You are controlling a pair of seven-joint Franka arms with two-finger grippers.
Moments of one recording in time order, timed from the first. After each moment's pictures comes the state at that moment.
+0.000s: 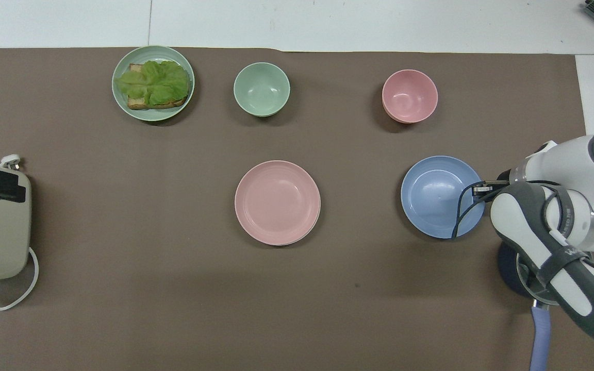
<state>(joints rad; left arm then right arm) 0.05 -0.09 -0.11 -1.54 -0.03 1.42 -0.08 -0.16 0.21 0.06 -2.10 0.03 2.25 -0.06</state>
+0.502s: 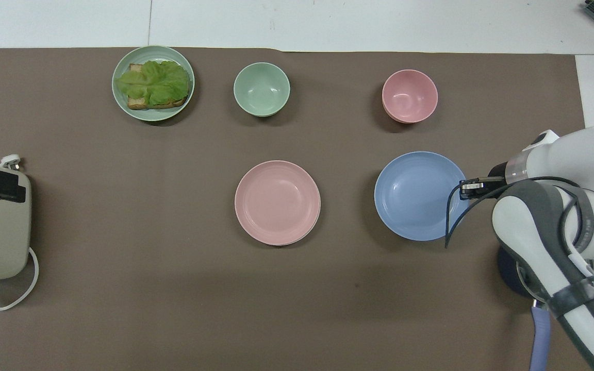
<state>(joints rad) 0.06 -0.09 -0.11 -1.54 -0.03 1.42 -0.08 -0.13 0.06 0.14 -2.08 0.17 2.10 -0.06</state>
